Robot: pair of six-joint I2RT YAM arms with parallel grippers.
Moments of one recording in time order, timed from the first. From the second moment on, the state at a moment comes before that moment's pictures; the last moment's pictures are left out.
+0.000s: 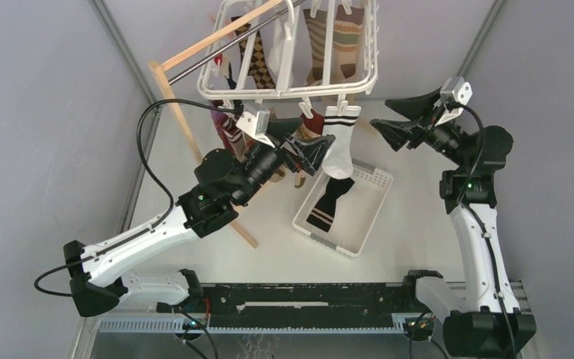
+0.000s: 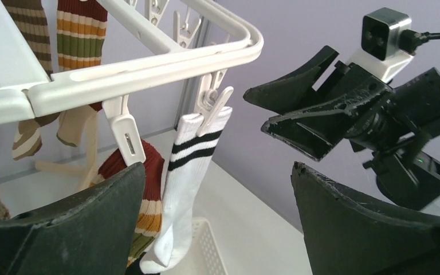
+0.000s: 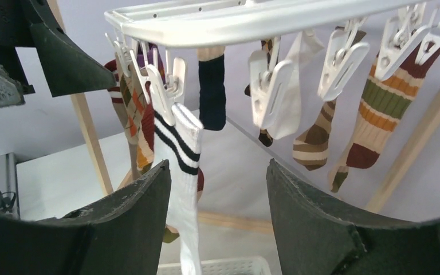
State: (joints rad) left arm -1.06 1.18 1.23 0.25 -0.27 -0.25; right arm -0.04 0.97 1.06 0.31 -0.94 0.29
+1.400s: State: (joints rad) left arm -1.06 1.13 1.21 0.27 -0.27 -0.22; right arm -0.10 1.60 1.53 0.77 -1.34 0.69
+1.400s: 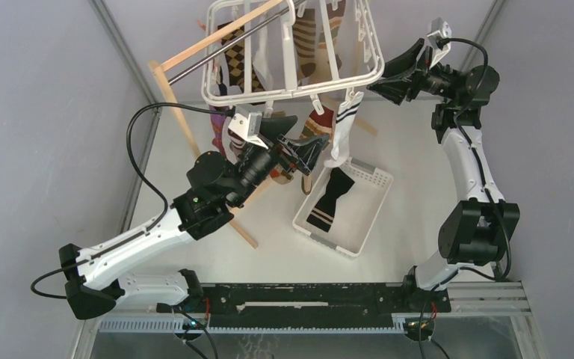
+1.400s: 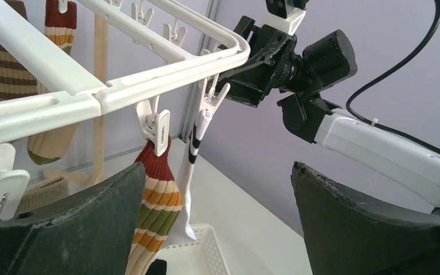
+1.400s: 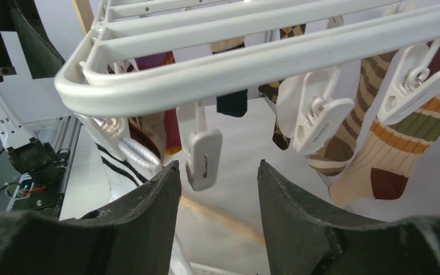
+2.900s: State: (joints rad) left arm -1.07 1.11 1.21 0.27 -0.23 -0.24; right arm 0.17 1.21 1.28 0.24 -1.12 0.24
